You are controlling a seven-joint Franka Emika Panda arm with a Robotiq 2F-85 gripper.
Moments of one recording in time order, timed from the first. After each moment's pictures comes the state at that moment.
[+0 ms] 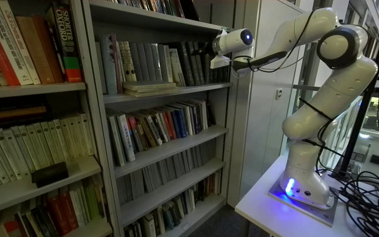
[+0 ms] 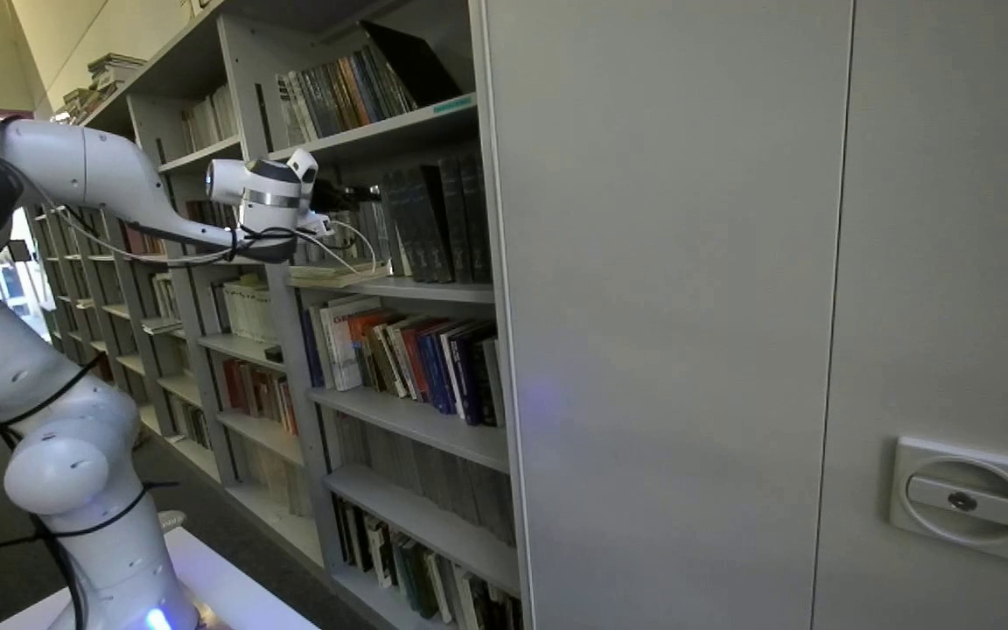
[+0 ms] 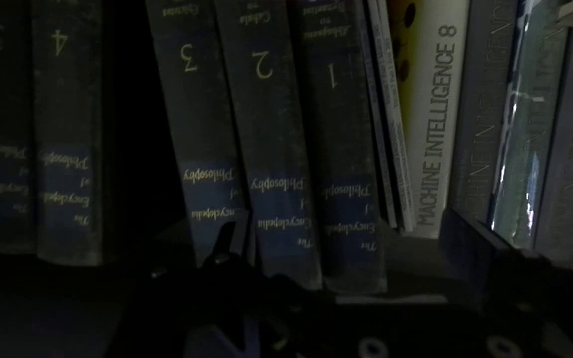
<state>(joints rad) -0.45 -0.45 0.34 -2.18 -1.19 3.21 1.20</state>
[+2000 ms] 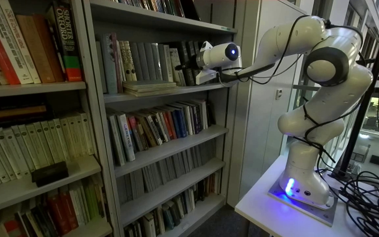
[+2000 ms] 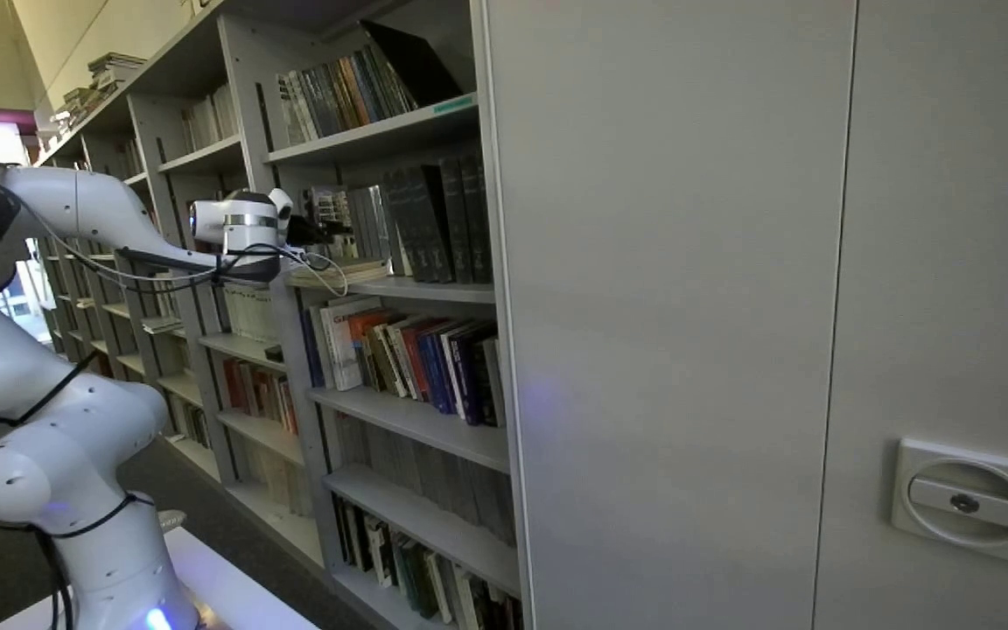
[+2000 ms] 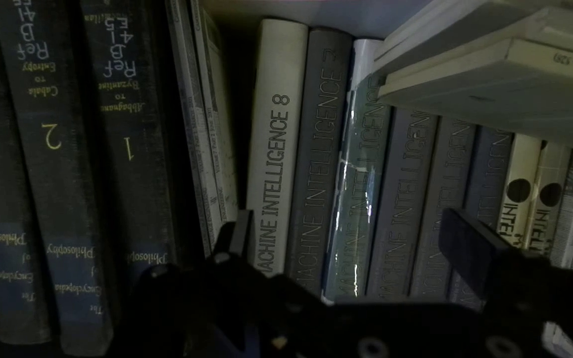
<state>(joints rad) -0.90 -0.64 0.90 -2.21 -1.15 3.30 1.41</state>
